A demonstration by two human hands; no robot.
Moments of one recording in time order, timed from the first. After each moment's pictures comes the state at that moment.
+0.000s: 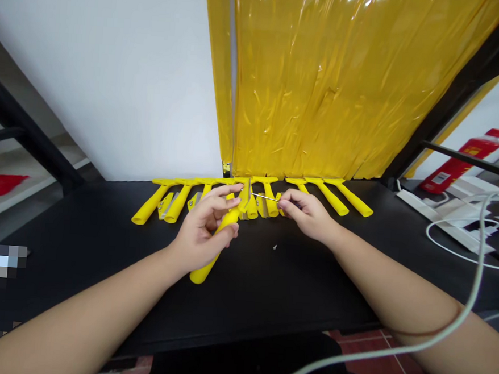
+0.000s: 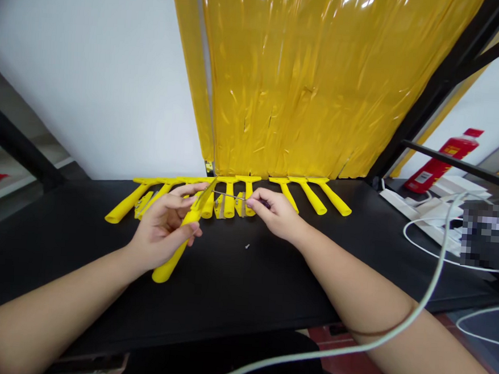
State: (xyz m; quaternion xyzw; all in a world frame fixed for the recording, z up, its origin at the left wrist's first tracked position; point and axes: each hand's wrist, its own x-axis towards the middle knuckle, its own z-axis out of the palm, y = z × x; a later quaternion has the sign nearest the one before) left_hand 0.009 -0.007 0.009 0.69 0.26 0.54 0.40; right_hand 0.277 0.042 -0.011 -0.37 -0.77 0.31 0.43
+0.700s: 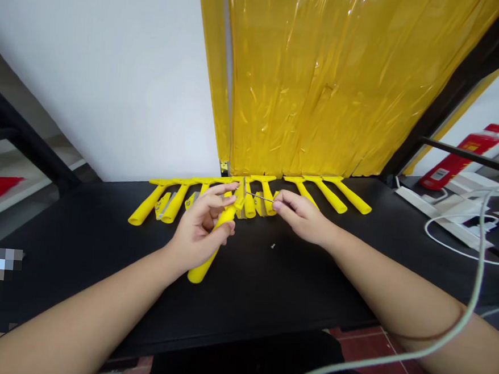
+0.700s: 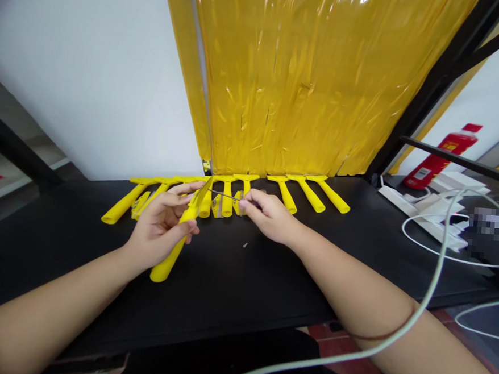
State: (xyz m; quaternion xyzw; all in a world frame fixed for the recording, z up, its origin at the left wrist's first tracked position) left_hand 0.006 0.003 -0.001 0.71 0.22 0.54 0.39; right_hand 0.269 0.034 -0.007 -0.36 -0.80 0.25 0.40
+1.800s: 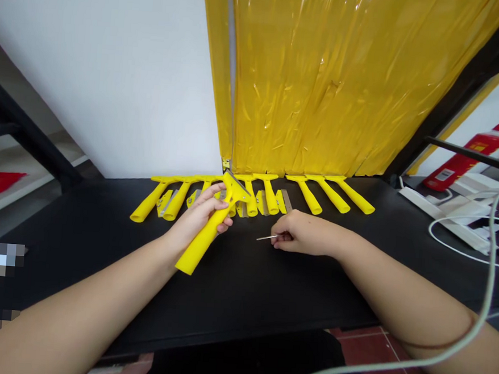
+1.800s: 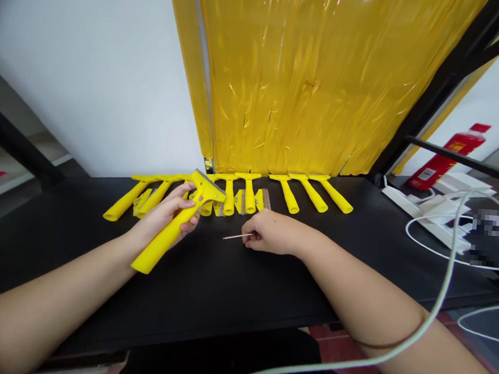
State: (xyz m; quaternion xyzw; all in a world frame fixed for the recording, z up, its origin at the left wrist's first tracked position) left_hand -0.001 0.036 -0.006 0.43 0.40 0.47 0.66; right_hand 0.274 0.021 0.004 -0.35 -0.90 0.25 0.07
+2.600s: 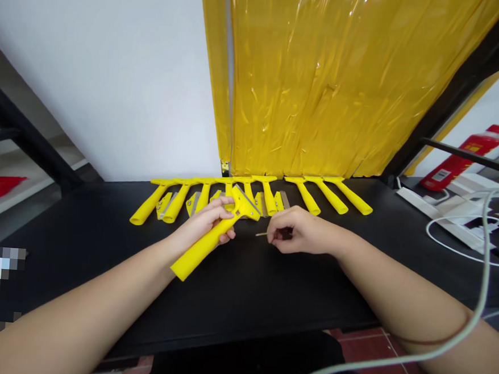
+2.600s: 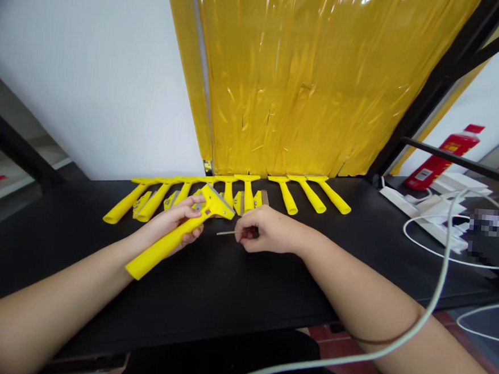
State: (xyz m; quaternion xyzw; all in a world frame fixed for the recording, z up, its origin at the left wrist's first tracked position) left_hand 0.004 0.028 -0.004 0.43 0.43 0.39 0.69; right_hand 0.271 0.020 0.006 -0.26 -0.90 0.29 0.21
